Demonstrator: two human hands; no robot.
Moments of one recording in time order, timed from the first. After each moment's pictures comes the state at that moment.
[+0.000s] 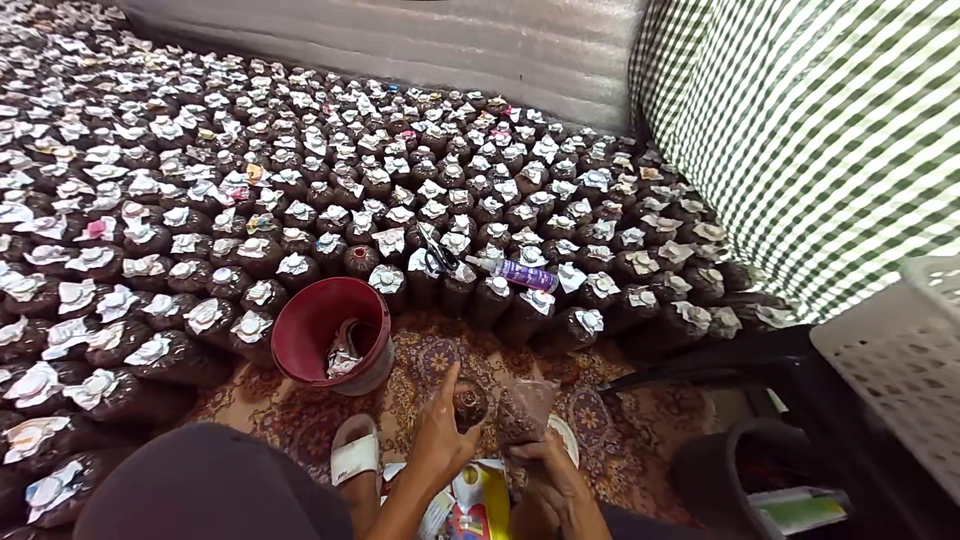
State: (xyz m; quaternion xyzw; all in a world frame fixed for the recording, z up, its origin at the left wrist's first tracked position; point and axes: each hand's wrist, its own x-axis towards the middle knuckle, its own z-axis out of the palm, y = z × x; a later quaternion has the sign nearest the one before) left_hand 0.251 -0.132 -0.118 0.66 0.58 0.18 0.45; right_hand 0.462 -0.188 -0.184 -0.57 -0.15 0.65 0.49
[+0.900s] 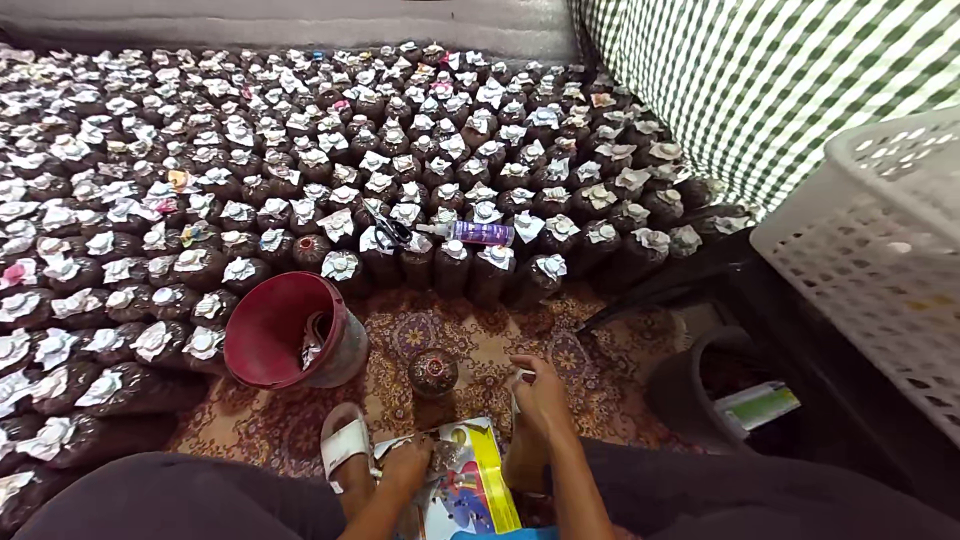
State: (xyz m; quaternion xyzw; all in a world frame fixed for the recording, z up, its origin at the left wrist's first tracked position) left_hand 0.234 -0.196 -0.257 0.75 0.46 -0.30 0.36; right_hand 0.481 -0.170 -0.137 -0.81 -0.37 0.37 0.25
